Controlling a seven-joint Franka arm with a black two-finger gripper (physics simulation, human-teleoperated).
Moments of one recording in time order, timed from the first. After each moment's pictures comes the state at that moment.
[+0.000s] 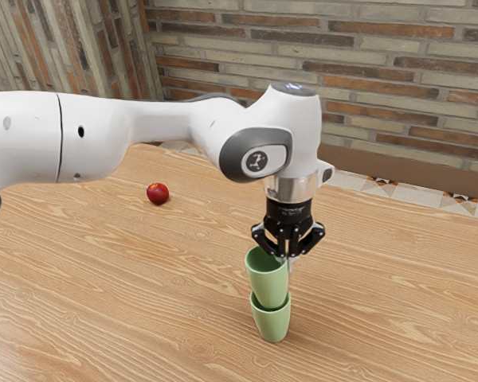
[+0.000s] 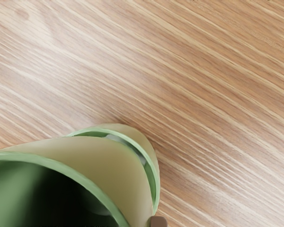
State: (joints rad) arm -0.13 0.39 -0.44 -1.60 0.14 1.84 -1.15
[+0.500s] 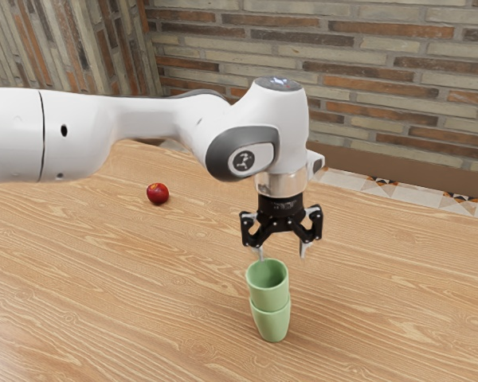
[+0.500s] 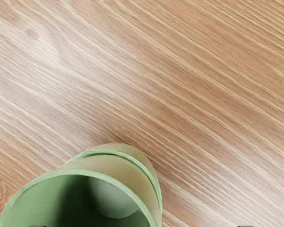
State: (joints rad) arm -0.14 0.31 -0.41 -1.68 0.13 1.92 -1.17
